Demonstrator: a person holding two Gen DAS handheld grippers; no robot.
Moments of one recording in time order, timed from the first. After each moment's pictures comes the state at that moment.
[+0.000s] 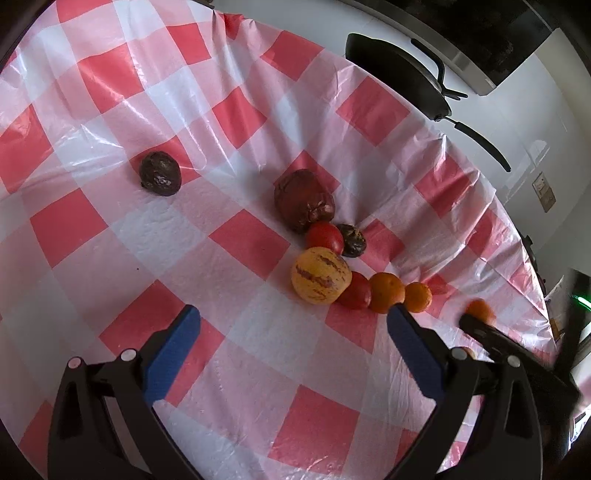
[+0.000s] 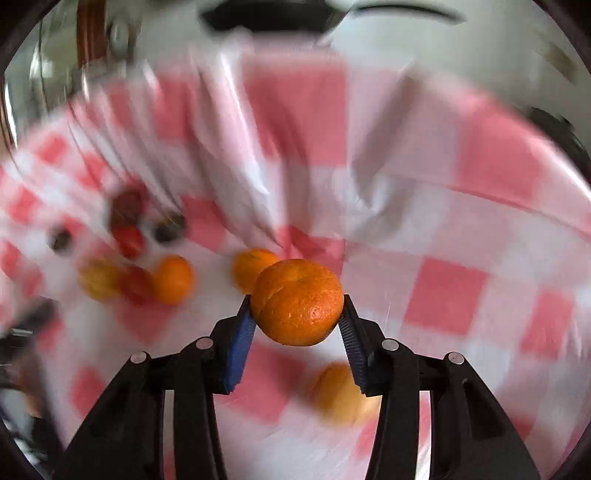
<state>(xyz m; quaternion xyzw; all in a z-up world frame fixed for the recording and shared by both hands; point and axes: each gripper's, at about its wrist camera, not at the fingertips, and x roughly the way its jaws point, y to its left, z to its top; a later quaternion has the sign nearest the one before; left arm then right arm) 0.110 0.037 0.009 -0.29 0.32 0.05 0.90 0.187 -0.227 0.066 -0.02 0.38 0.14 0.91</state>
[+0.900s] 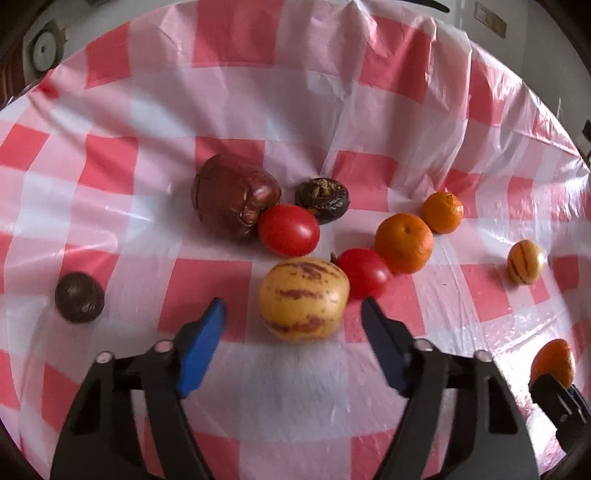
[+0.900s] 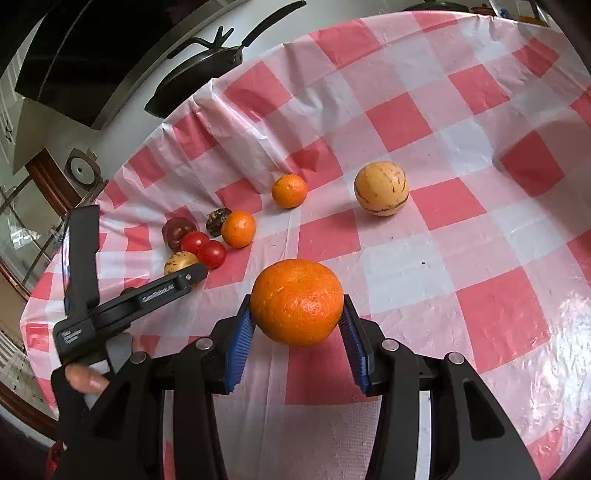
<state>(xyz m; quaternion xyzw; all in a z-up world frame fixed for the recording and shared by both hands) 0.197 0.005 0.003 0.00 0.44 -0.06 0.90 0.077 -0.224 0.014 0.22 0.36 0.08 0.90</state>
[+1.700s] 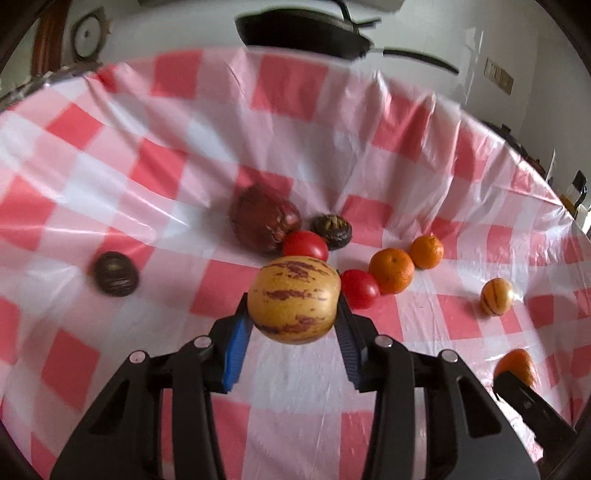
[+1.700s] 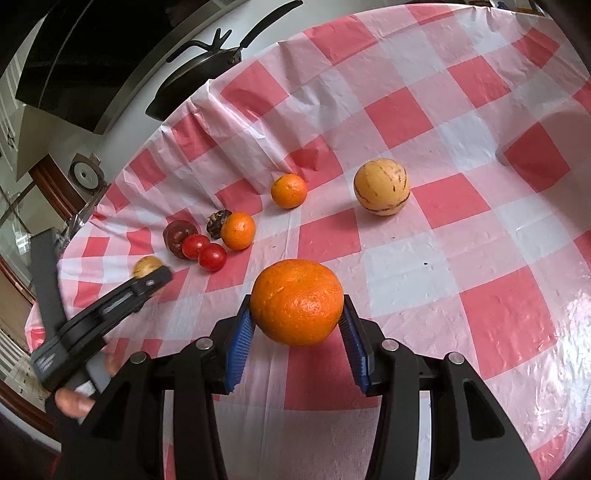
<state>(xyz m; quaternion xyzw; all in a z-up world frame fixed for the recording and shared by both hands) 0.139 0.024 0.029 -0.07 0.35 -0.03 0.93 0.079 -0.230 0.010 0.24 0.36 0.09 0.90</state>
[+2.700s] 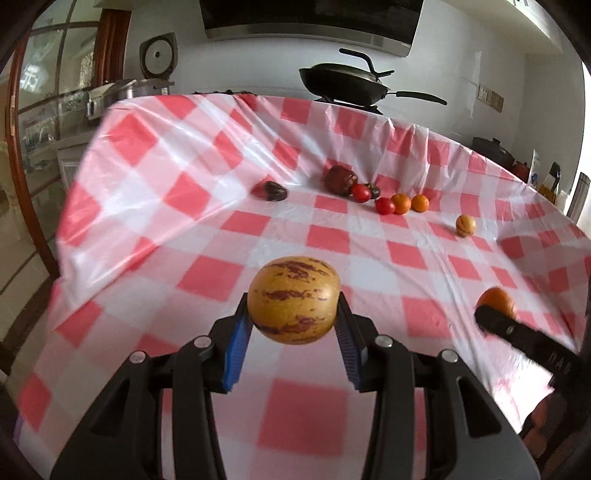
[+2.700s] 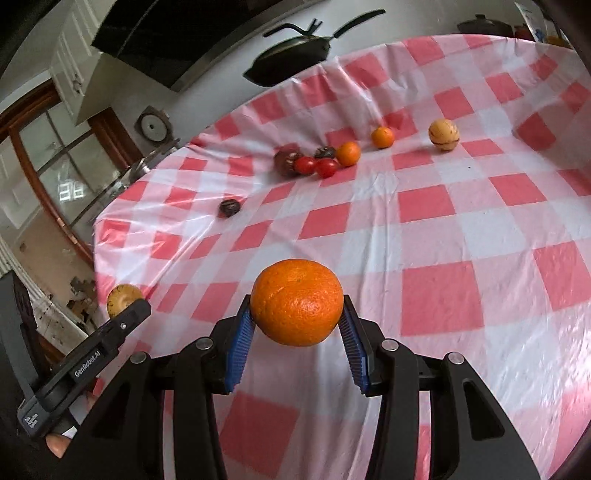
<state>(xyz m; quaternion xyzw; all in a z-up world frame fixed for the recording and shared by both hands) -0.125 0.098 0.046 -0.06 0.31 0.03 0.95 -0.088 -0.149 0.029 0.19 0.34 0.19 0.90</state>
